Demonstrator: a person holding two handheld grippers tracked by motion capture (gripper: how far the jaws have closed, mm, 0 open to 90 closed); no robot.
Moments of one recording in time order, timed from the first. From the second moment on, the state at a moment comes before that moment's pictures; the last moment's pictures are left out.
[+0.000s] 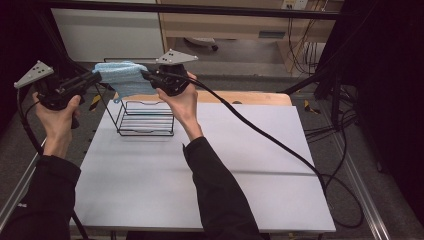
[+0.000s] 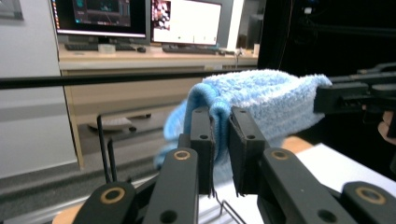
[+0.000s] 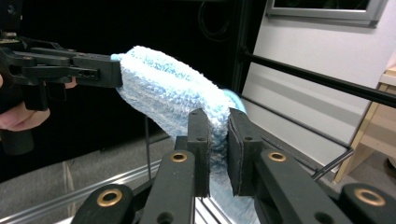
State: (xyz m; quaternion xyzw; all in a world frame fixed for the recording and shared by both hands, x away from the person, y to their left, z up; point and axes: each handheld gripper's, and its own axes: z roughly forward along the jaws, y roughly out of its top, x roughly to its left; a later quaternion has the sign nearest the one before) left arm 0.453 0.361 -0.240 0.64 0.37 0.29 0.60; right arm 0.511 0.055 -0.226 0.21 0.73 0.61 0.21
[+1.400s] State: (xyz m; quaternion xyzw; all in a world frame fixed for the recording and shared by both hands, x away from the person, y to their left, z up) left arm 0.454 0.342 -0.230 0.72 0.40 0.24 0.51; right arm 0.493 0.050 -0.232 0.18 0.76 0.59 0.18
